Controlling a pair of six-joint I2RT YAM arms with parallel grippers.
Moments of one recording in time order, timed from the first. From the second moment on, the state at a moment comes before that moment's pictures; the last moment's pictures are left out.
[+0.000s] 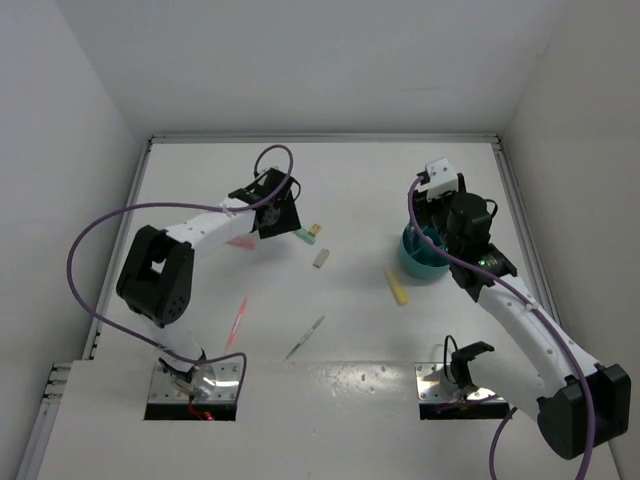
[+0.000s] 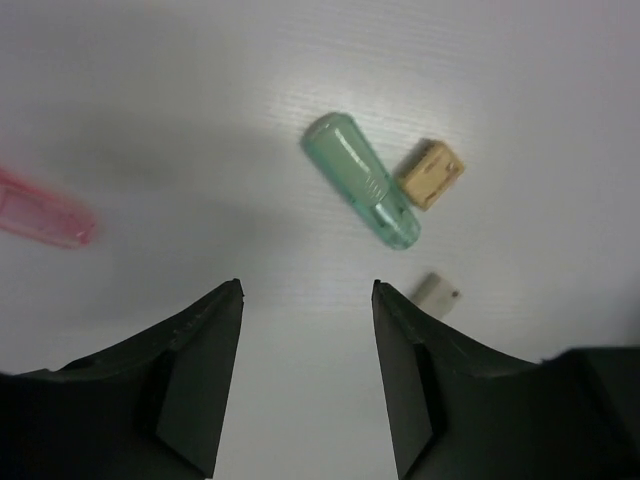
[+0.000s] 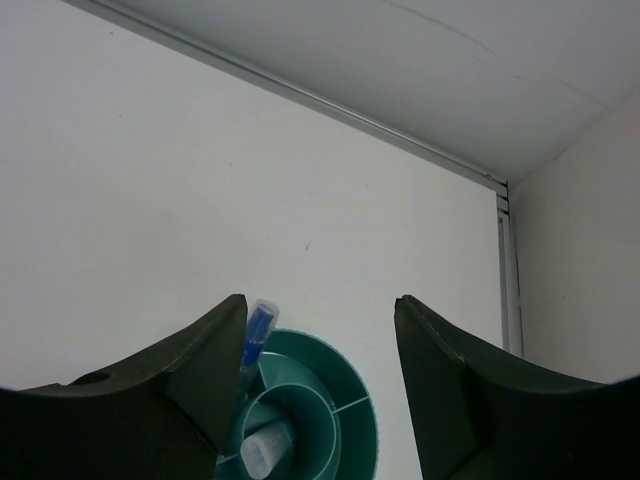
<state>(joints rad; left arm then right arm) -0.50 1.70 1.21 -0.48 -0.24 -0.68 0.33 0.98 0.70 0.08 0.22 -0.32</state>
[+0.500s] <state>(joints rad) -0.82 1.88 1.49 -0.36 0.21 -0.35 0.33 0.99 0.70 0.08 0.25 -0.33</state>
